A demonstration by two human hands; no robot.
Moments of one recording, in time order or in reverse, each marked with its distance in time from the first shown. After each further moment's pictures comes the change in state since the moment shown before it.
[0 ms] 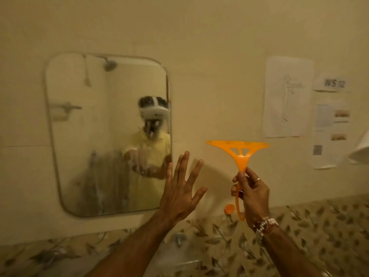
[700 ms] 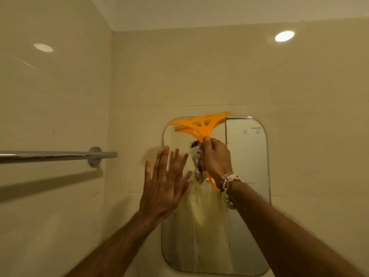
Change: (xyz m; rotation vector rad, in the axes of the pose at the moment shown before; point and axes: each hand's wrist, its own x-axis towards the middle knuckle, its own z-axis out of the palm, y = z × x) left_hand 0.011 -0.248 -0.257 0.452 0.209 -0.122; right_hand -0.022 -0.135 0.401 -0.168 -0.363 -0.275
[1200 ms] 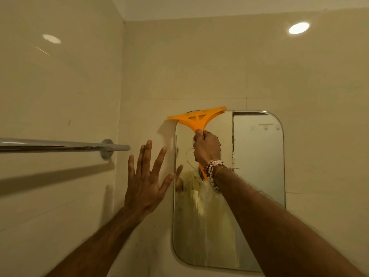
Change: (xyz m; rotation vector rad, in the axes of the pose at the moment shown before) left_hand -0.018 -0.069 -0.016 0.085 0.012 -0.088; right_hand 0.018 -0.003 0.071 -0.101 -0.020 0.044
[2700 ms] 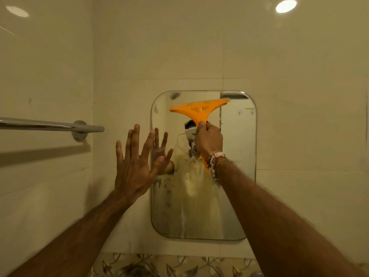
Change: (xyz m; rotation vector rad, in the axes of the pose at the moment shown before) left_hand -0.003 0.050 -0.001 -0.001 -0.043 -0.047; right_hand -0.014 0.038 -0.068 -0.034 0.089 0.129
